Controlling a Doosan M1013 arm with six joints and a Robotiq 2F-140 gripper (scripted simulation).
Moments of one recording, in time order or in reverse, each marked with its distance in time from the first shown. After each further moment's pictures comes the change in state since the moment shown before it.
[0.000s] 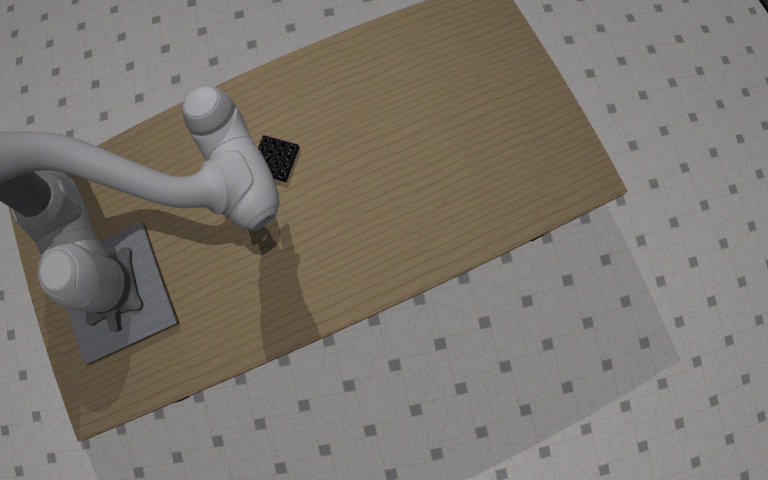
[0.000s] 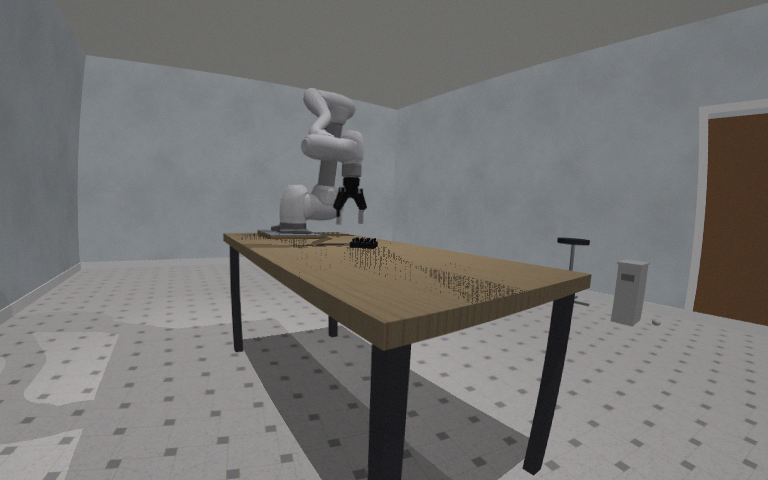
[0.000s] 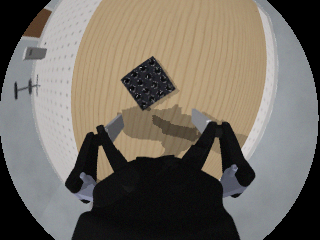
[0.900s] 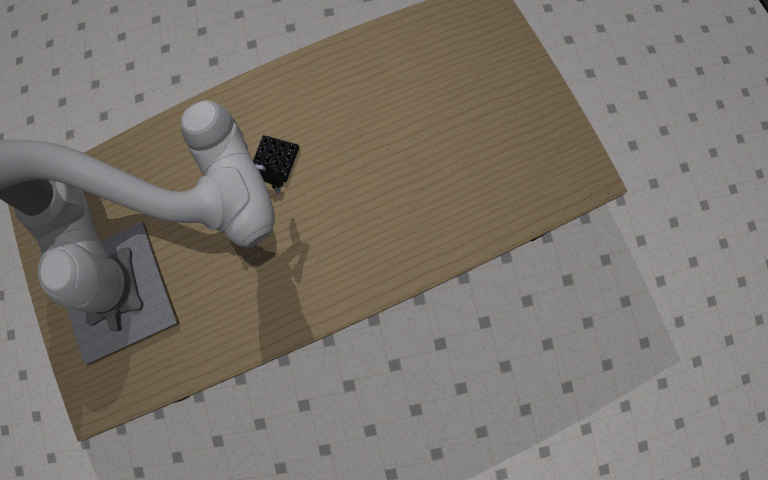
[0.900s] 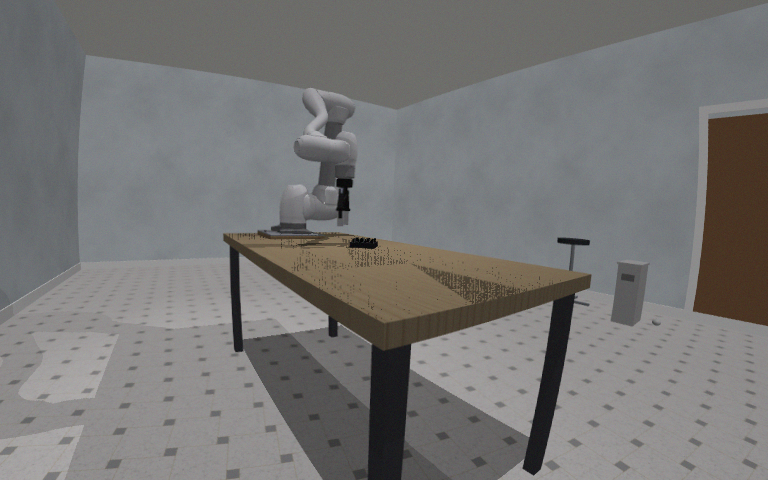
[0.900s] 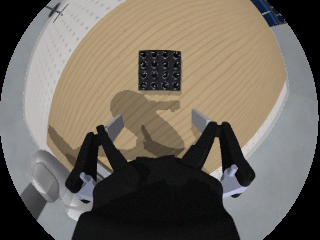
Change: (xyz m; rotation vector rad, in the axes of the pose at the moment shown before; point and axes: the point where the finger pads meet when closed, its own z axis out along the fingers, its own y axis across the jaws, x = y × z) arm -0.023 0.024 0.007 -0.012 -0.009 -0.600
